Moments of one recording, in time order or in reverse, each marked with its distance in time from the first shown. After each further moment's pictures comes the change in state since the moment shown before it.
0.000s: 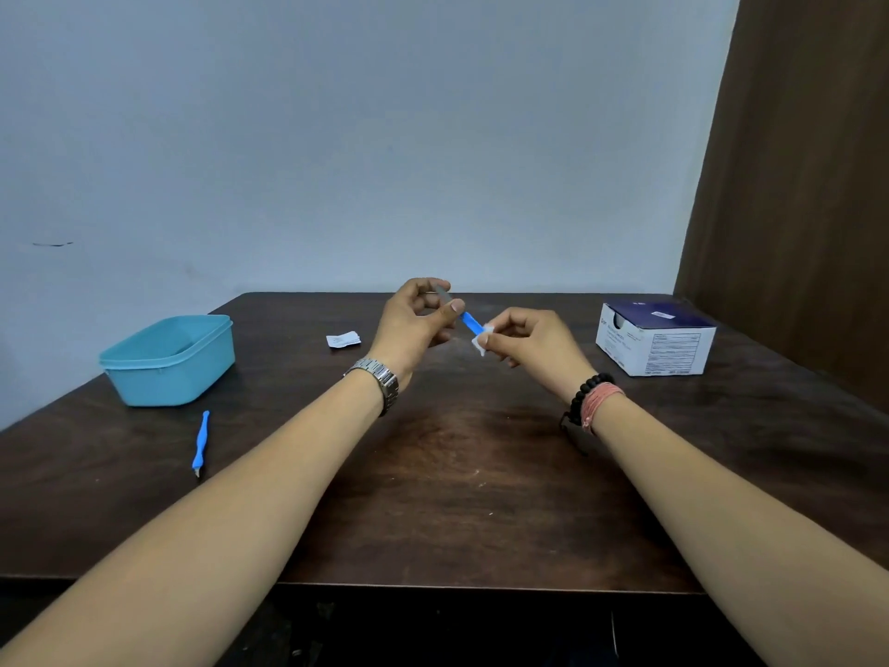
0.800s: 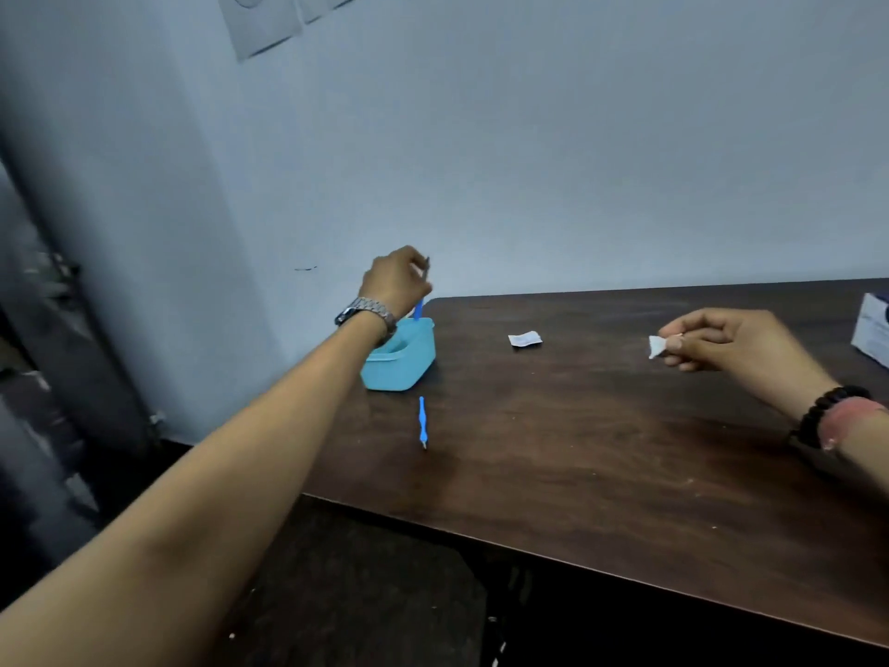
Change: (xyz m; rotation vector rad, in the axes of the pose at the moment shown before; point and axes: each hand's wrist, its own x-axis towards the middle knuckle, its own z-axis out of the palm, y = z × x) left_hand 0.012 0.096 -0.212 1.273 0.338 -0.045; right_hand 0.003 0.001 0.014 0.131 -0.120 -0.034
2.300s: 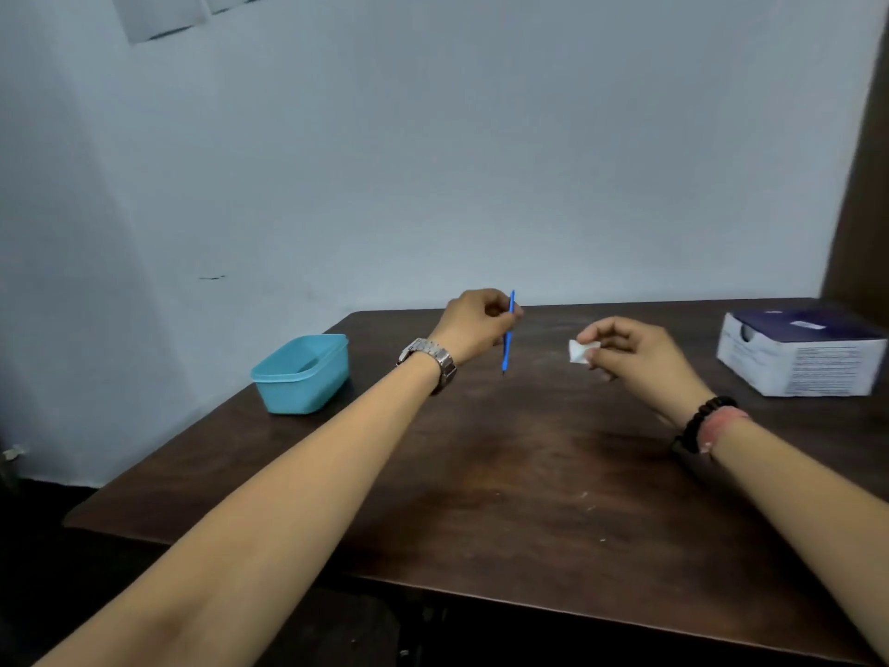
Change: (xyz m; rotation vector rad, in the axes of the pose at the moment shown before) left_hand -0.055 0.141 0.093 -0.564 -0.377 0.172; right_hand 0.002 0.001 -0.007 -0.058 0.119 -0.013
